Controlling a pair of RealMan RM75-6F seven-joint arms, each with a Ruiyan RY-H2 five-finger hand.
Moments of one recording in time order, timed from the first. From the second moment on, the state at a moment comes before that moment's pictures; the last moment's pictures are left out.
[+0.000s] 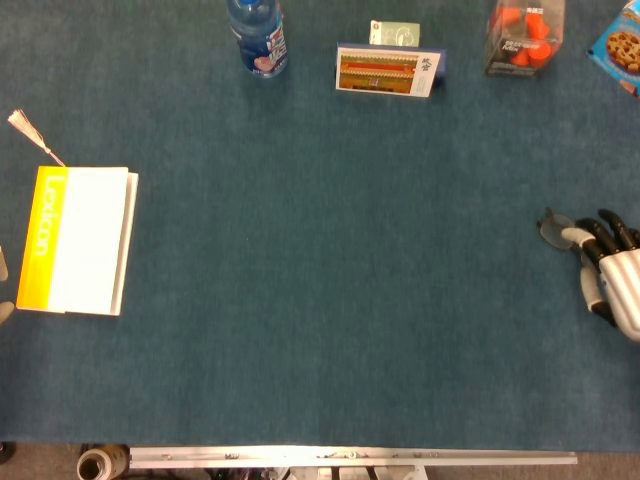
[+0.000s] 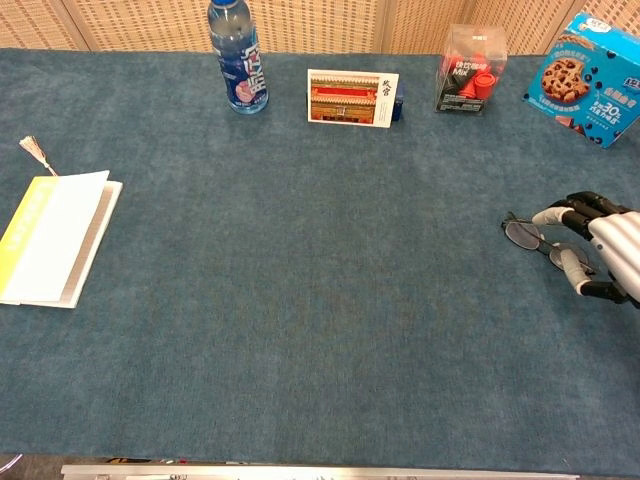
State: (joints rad) left arm -0.12 -1.07 0.05 -1.54 1.55 1.37 0.04; right arm 0.13 -1.55 -0.06 -1.29 -1.56 1.37 -0.21
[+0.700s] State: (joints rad) left arm -0.12 -1.07 0.05 -1.54 1.55 1.37 0.04; right arm 0.12 -1.56 -0.08 -1.24 -1.55 1.33 -0.20
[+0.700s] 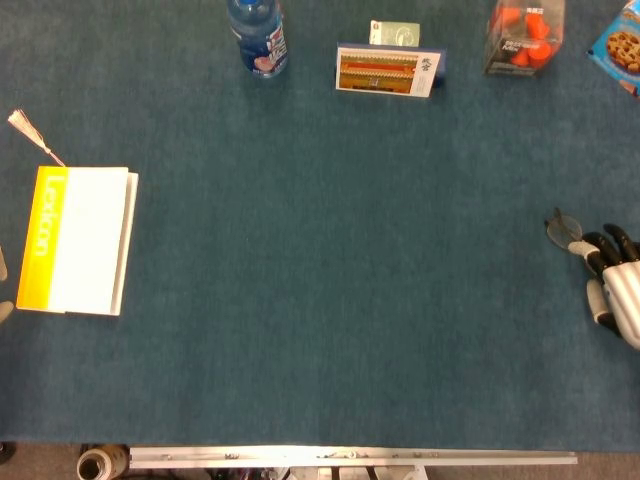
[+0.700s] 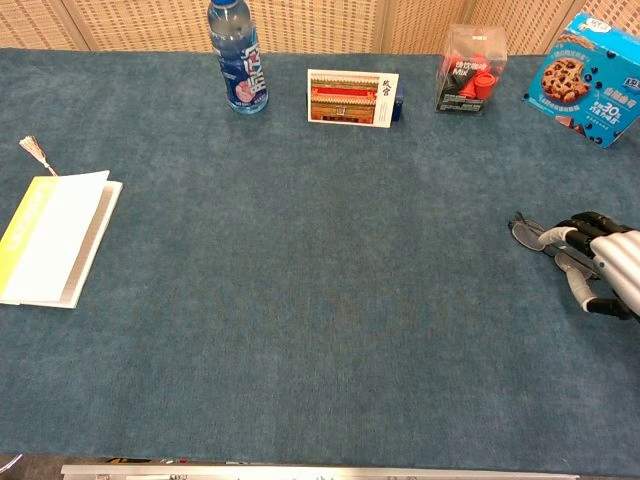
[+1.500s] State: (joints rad) left arm -0.12 -1.07 0.05 -1.54 1.55 1.37 0.05; right arm 0.11 -1.54 -0.08 -1.28 -1.57 1.35 -0.20
